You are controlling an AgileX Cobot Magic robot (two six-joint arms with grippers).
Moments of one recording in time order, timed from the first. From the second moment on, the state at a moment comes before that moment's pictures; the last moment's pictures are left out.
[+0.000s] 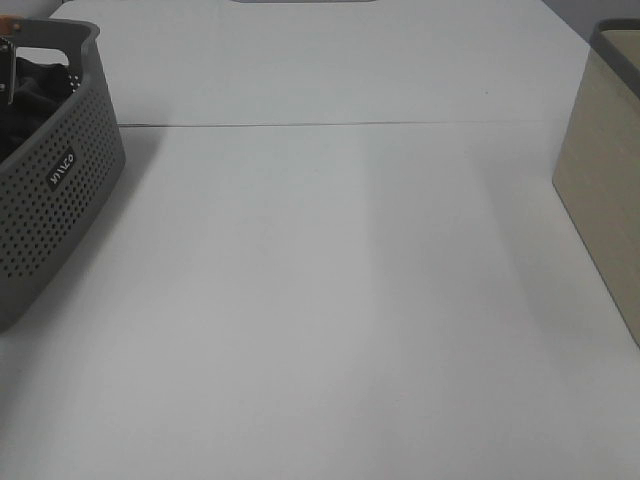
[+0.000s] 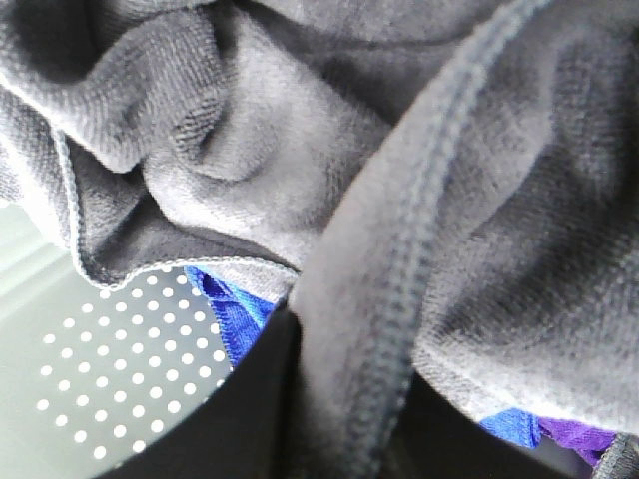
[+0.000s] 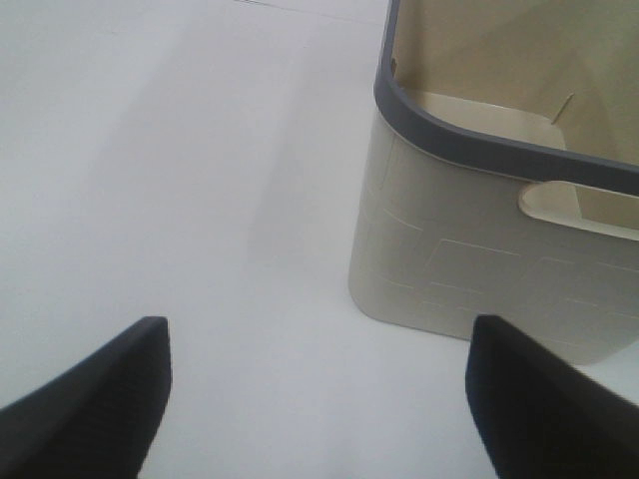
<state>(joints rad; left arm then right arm) 0.08 2.01 -1.49 0.45 0.65 1.13 0.06 0.00 -0.50 -0.07 1.06 -0.03</state>
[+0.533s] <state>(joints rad) 0.05 1.78 -1.50 0.44 0.64 1.09 0.06 0.00 -0.50 -0.07 1.06 -0.03</state>
